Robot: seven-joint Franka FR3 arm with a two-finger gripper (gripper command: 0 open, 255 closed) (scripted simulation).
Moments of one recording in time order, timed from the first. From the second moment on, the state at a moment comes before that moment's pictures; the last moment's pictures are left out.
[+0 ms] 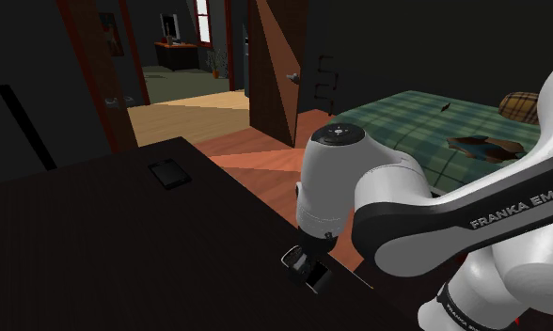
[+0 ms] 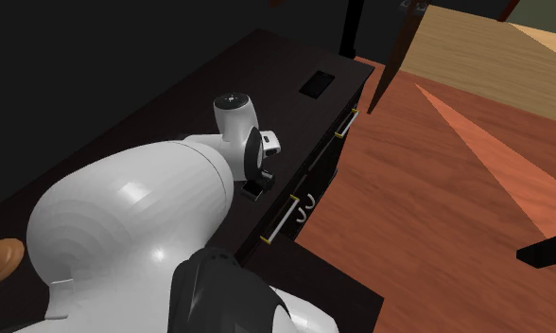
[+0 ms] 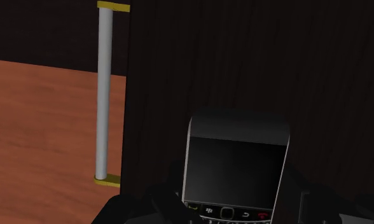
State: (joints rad) arm 0.21 -0.45 0.57 -2.75 0.25 2.34 0.42
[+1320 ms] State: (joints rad) arm 0.22 -0.59 0.50 -2.65 0.24 2.10 0.39
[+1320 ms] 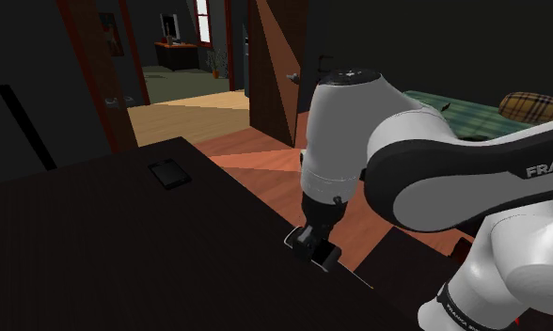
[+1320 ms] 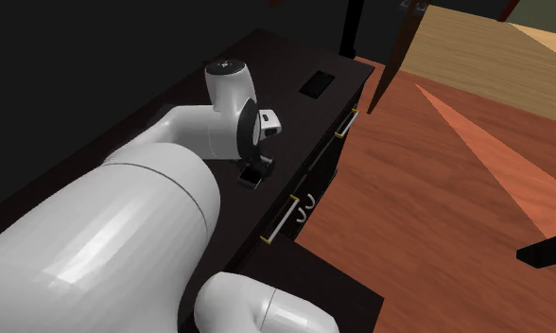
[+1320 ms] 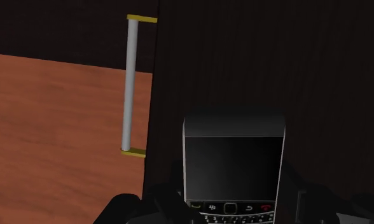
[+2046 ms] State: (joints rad) arm 0.06 -0.24 0.51 -2.34 0.06 2.13 0.39
